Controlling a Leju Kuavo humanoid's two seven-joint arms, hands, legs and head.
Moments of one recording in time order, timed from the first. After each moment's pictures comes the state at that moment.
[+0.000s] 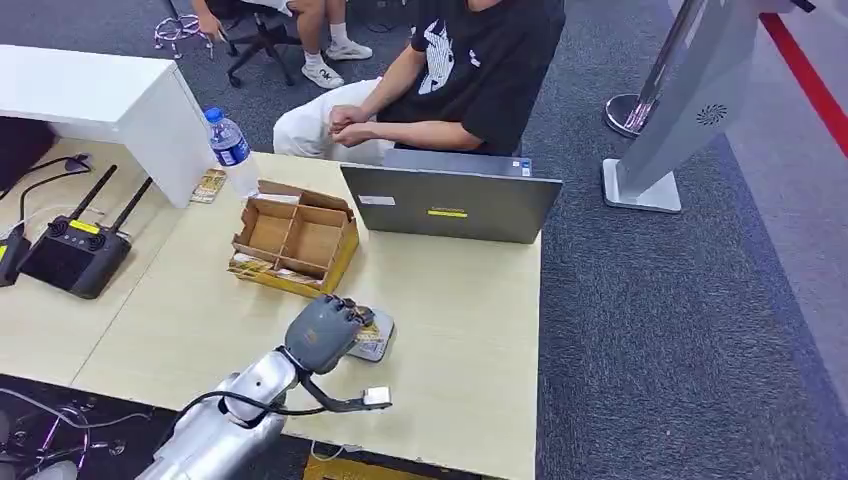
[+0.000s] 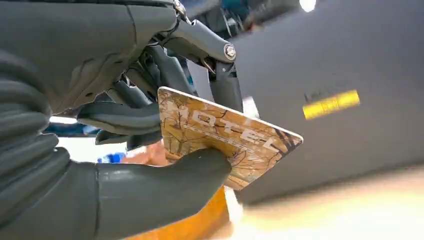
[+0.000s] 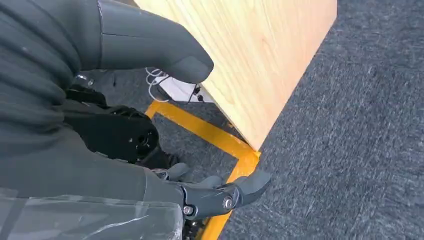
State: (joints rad) left arm -0.32 0.15 -0.62 -1.05 -1.37 0.53 -0.20; right arm -0.11 0.01 -0.89 -0.19 -0.45 0.12 -0.09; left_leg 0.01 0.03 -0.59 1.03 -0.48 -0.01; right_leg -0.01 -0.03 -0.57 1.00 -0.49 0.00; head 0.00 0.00
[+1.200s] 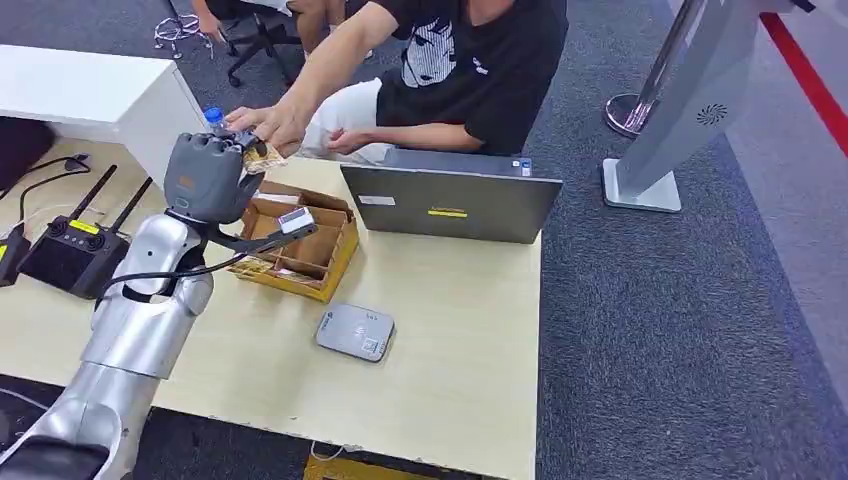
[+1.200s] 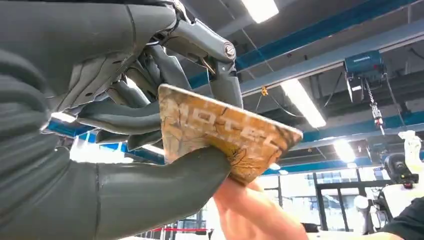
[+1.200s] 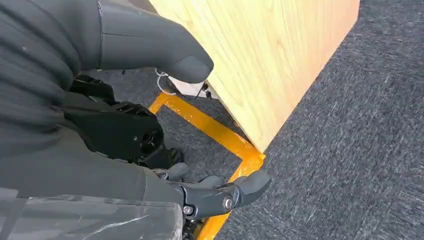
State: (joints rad) left arm -0.61 0.24 -0.30 -1.17 -1.25 0.43 -0.22; right arm -0.12 0.02 -0.86 -0.19 -0.38 0.13 -0.10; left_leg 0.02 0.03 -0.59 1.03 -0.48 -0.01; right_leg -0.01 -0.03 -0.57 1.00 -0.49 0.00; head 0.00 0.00
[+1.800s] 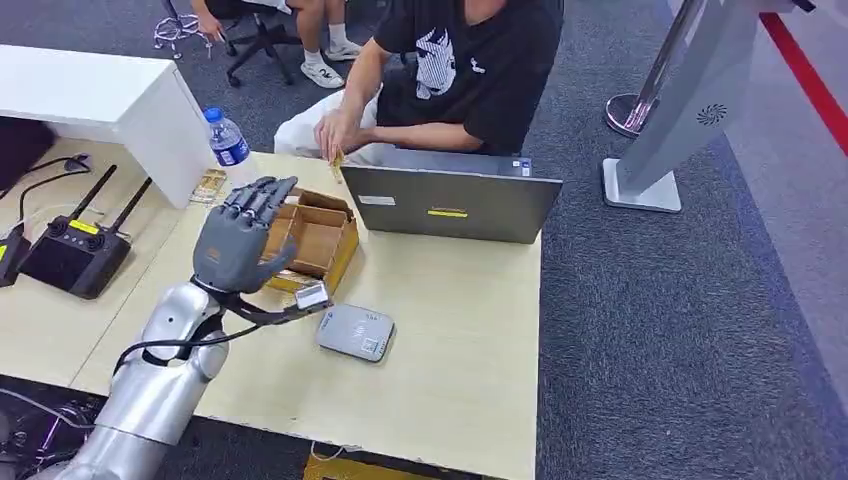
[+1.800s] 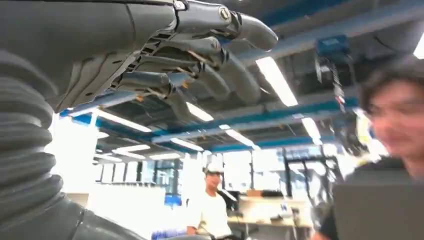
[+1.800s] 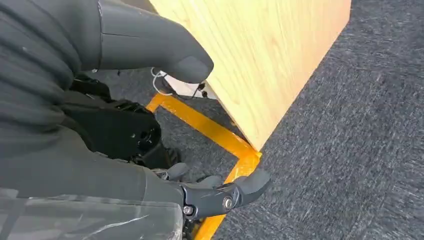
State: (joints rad) left arm -0.35 0.21 -0.31 -1.28 -1.22 0.44 -0.31; right arm -0.10 0.02 -0.87 -0.19 -0.40 0.14 -0.12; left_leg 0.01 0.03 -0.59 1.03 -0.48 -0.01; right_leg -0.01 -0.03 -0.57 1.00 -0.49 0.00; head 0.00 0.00
